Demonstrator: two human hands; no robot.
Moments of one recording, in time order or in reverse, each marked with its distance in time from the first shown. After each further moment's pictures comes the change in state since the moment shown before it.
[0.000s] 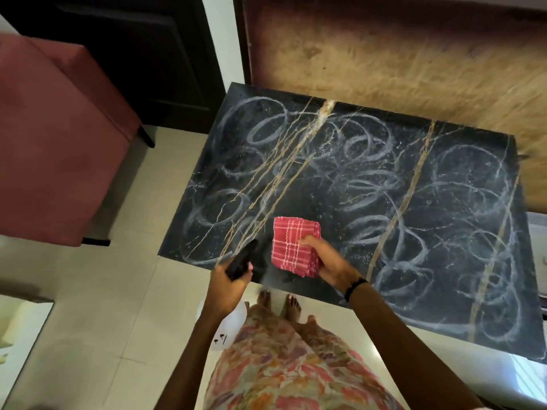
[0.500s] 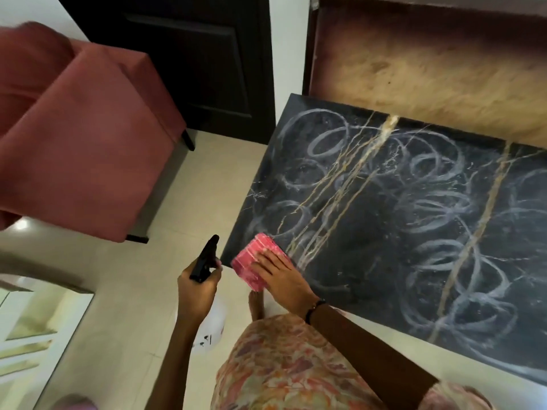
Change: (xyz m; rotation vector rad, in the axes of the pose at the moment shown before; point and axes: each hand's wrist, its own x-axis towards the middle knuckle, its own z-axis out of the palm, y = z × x) left_hand 0.033 -0.016 -0.167 -0.128 0.268 0.143; right_hand 0.098 0.100 0.155 -1.927 -0.244 -0.756
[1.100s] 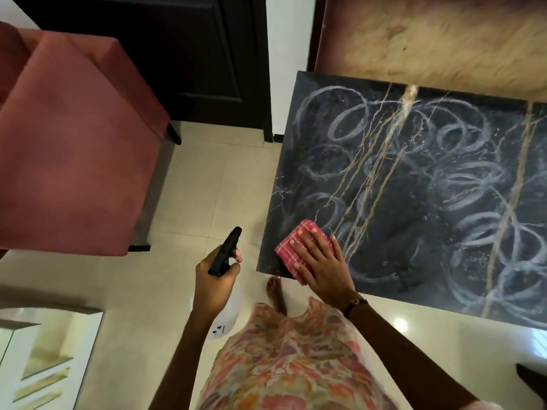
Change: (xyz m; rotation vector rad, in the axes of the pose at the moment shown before) left_hand 0.090 -0.008 -0.059 0.066 -0.289 0.046; right_hand 0.032 -0.006 0.023 -0.058 0.106 0.438
